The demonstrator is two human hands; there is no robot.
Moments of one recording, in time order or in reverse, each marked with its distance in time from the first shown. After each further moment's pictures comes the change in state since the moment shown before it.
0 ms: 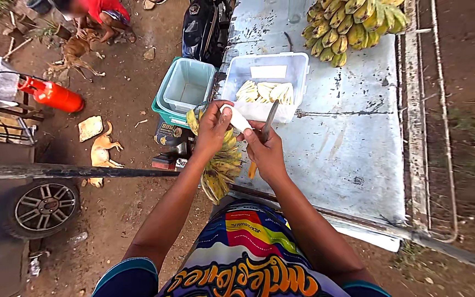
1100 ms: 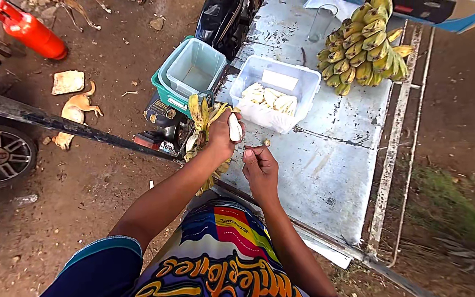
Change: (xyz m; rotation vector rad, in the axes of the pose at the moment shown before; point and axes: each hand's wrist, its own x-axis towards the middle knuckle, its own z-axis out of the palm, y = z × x) left_hand -0.004 0.000 0.045 -0.827 0.506 -0.719; right_hand -0.032 0.024 -0.013 -0.132 -0.026 -0.053
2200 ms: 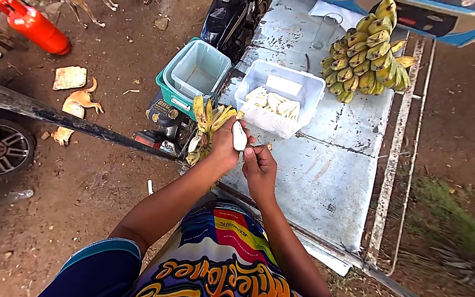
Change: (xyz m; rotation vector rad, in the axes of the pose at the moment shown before) left_hand -0.023 0.000 -0.004 -0.097 -0.049 0.018; right_hand 0.010 0.007 0.013 -0.029 0.026 0.002
